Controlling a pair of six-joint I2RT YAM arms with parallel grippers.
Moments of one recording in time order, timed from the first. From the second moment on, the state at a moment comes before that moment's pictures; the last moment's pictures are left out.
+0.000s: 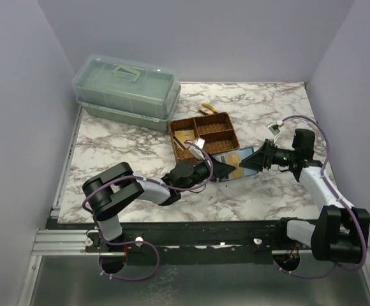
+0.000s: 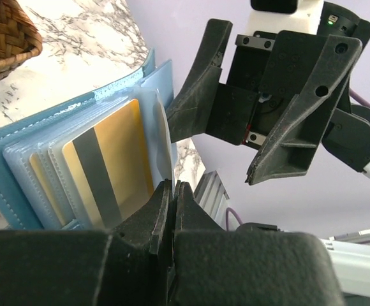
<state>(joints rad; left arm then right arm) -1.02 1.74 0.64 1.12 0.01 -1.04 -0.11 1.17 0.62 -0.14 -1.29 0.18</state>
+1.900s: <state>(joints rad) -0.95 1.76 0.55 1.43 0.15 -1.14 -0.20 1.17 0.52 0.24 -1.54 0.55</state>
